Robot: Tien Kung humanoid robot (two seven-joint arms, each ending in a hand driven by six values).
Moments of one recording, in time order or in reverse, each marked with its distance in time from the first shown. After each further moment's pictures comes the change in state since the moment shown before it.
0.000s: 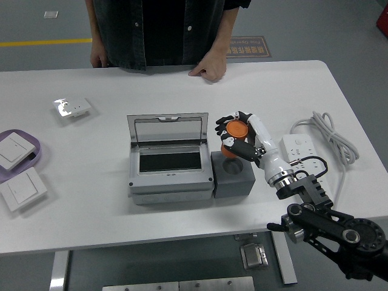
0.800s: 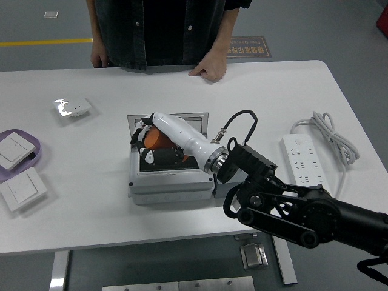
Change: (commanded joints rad) left arm 0.002 0.005 -0.096 0.011 0.103 -0.037 0.043; right arm 0.300 0.184 -0.158 0.057 -0.718 0.322 -0.629
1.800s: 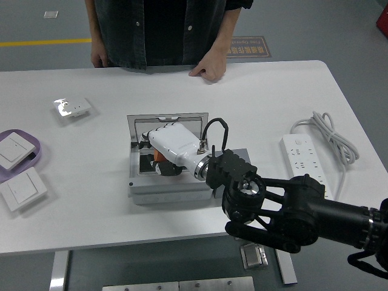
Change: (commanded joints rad) left arm -0.001 0.000 0.022 -0.003 -0.024 0.012 -0.009; right arm 0.047 0.048 -0.106 -0.133 -0.361 0.068 -0.128
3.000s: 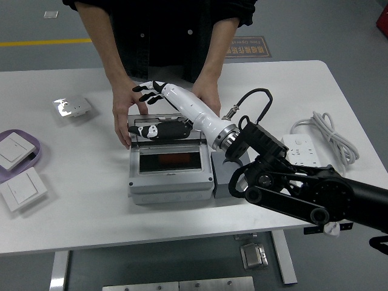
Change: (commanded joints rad) left arm -0.010 0.008 0.012 -0.007 -0.007 0.011 -0.011; right arm 0.095 -0.130 0.057 0.105 0.633 -0.238 0.210
